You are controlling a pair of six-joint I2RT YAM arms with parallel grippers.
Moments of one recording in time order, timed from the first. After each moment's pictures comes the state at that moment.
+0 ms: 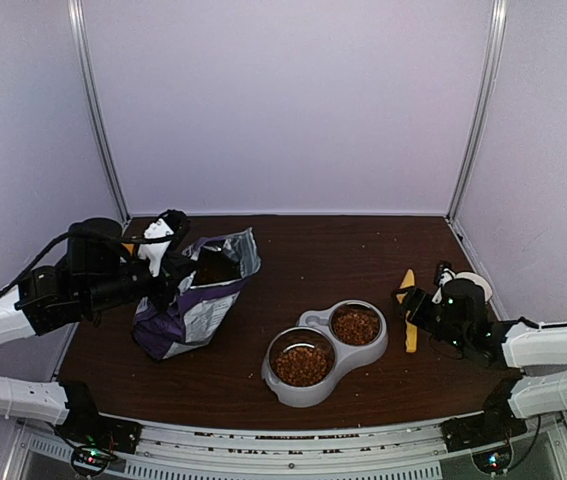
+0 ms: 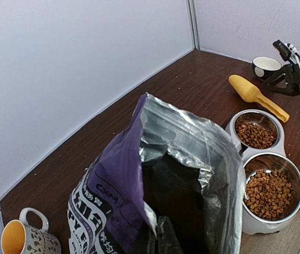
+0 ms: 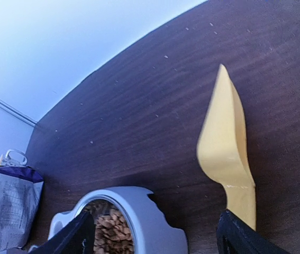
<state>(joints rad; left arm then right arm) -0.89 0.89 0.81 -0.28 -0.19 0.15 0.59 1.08 0.23 0.41 0.24 0.83</state>
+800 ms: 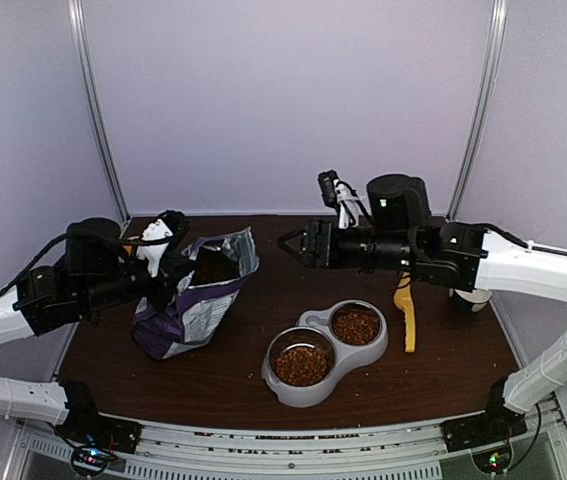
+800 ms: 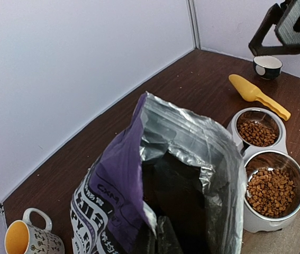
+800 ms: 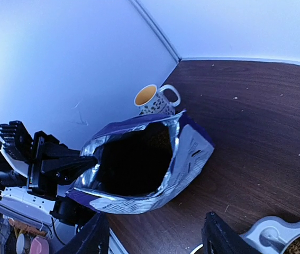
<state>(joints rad) -0.89 0.88 0.81 -0.29 -0.19 0.17 0.98 1.37 1.20 -0.12 -0.01 0.64</state>
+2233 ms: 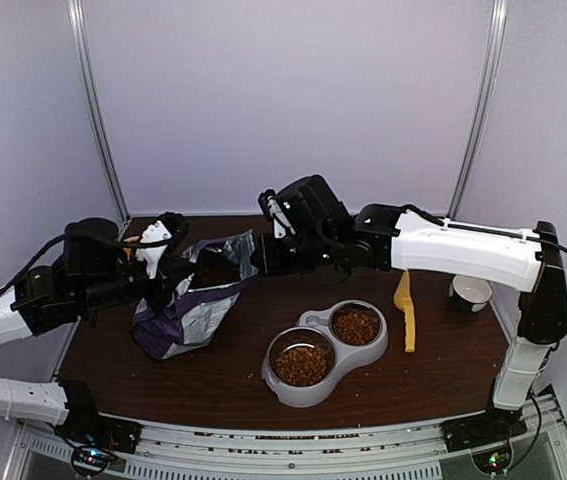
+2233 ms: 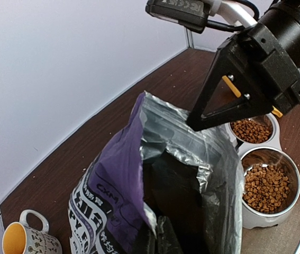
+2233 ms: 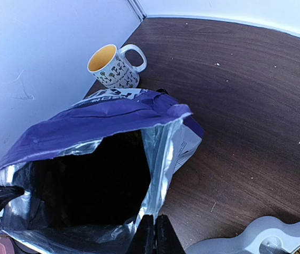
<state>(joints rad) -0.89 0.87 0.82 -0.31 -0.16 0.17 1.05 1.81 1.65 -0.43 0.10 0.60</state>
